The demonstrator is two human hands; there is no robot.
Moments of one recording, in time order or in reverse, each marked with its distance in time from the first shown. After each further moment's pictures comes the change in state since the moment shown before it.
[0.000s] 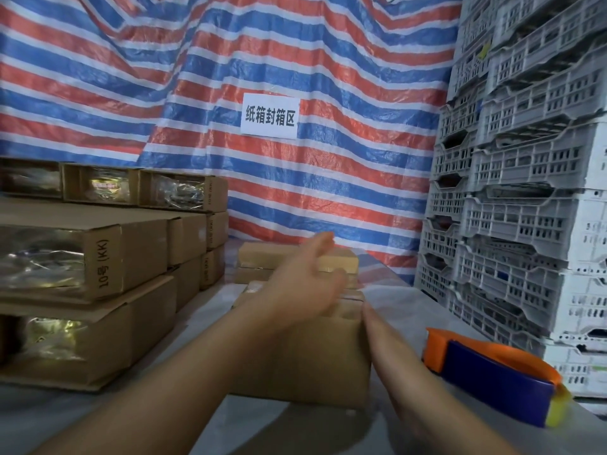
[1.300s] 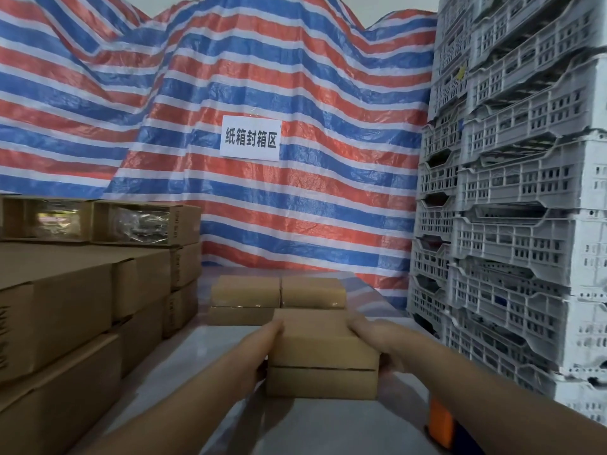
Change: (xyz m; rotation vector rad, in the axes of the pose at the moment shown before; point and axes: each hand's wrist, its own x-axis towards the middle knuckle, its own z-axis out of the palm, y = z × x) left_hand 0.083 -0.105 0.020 -0.567 0.163 -0.739; right_hand 0.159 -0.006 -0.038 -0.179 -0.114 0.324
